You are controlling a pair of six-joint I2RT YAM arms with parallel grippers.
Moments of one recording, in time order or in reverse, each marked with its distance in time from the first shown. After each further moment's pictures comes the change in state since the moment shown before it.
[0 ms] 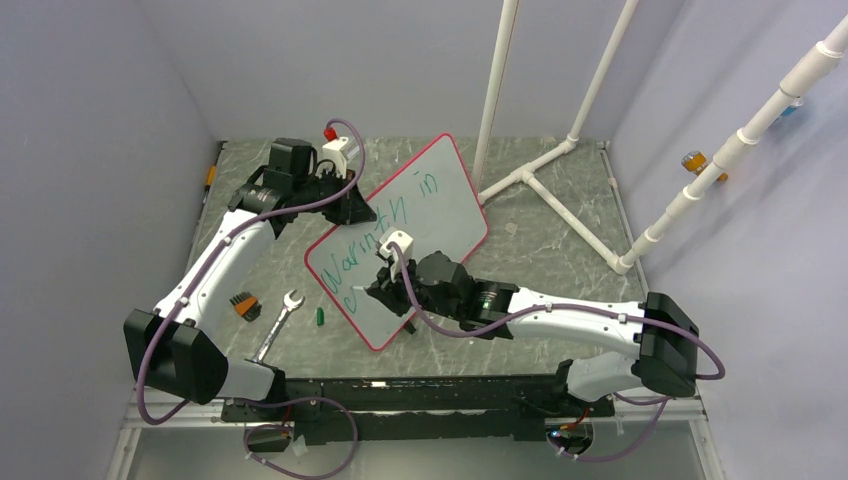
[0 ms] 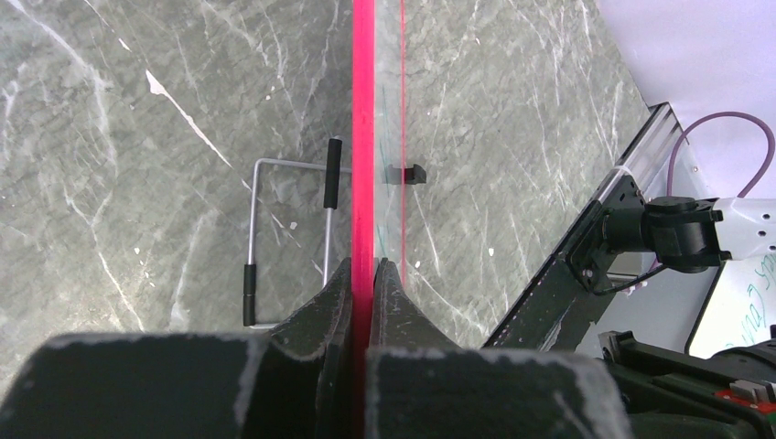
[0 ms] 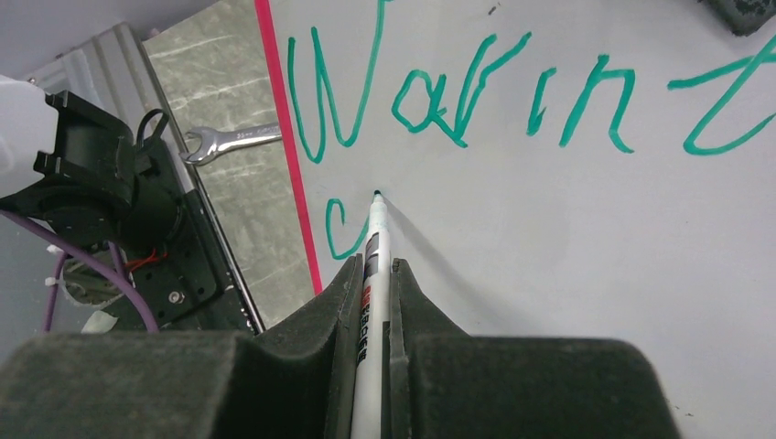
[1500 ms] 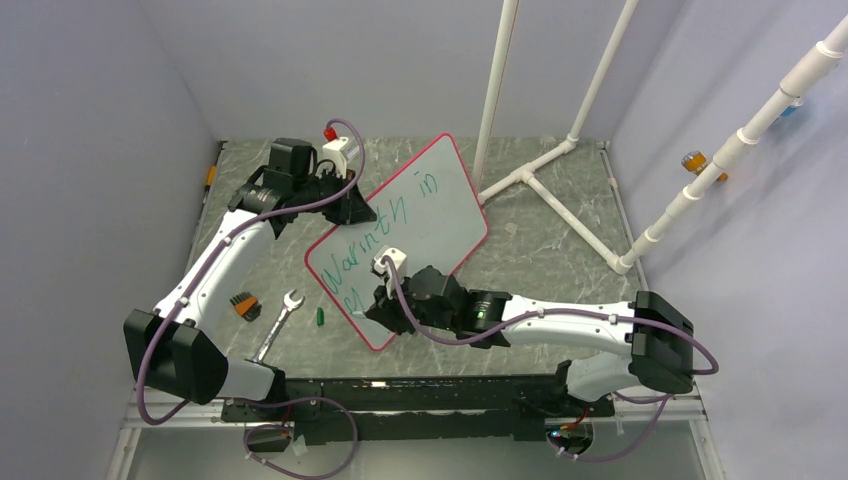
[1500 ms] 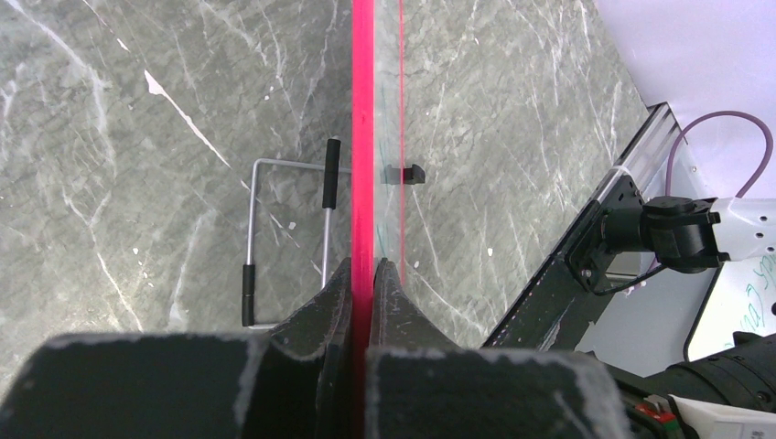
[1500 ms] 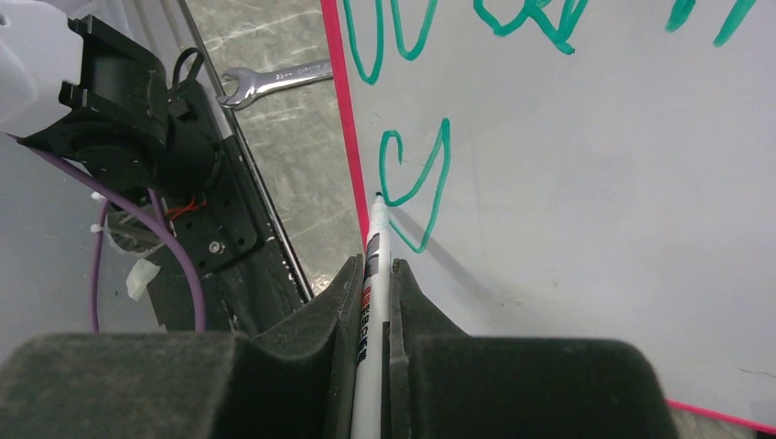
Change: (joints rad) left arm 0.000 0.000 0.000 0.000 0.000 -0.001; right arm 0.050 0.020 -0.058 -0.006 -0.046 0.092
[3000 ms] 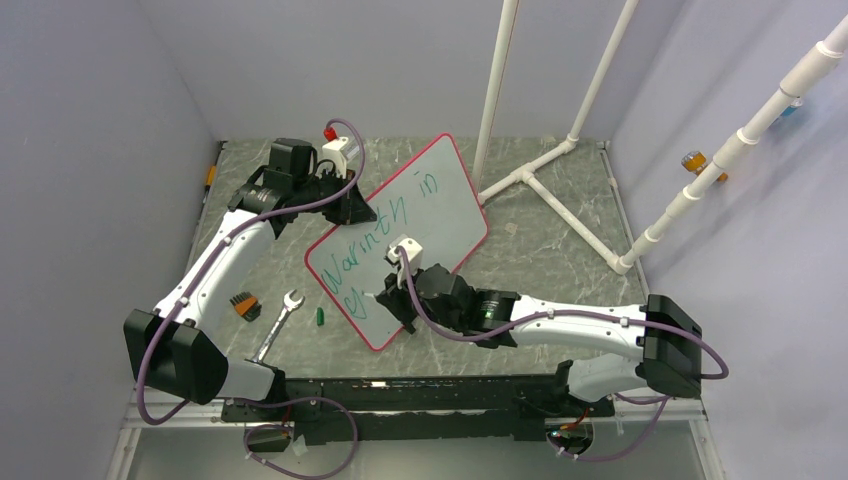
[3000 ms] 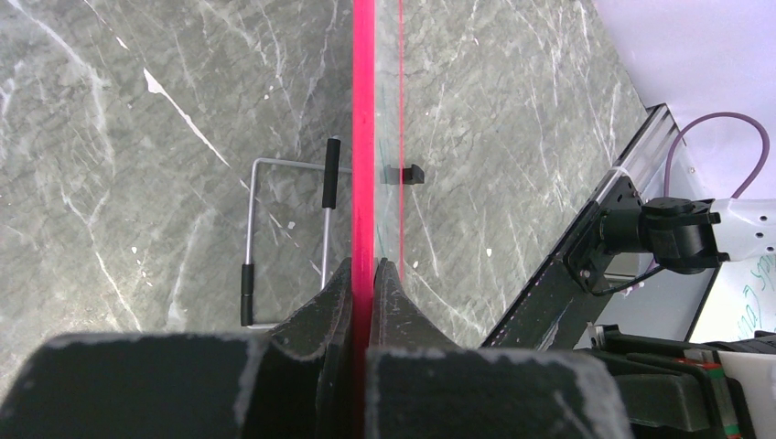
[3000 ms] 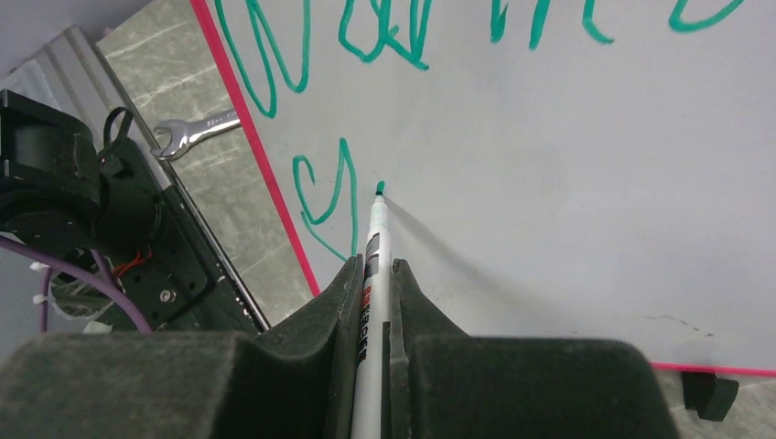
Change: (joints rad) left arm 0.000 0.000 0.000 0.000 0.000 -0.005; right arm -0.010 -0.047 -0.001 -0.023 0.180 0.030
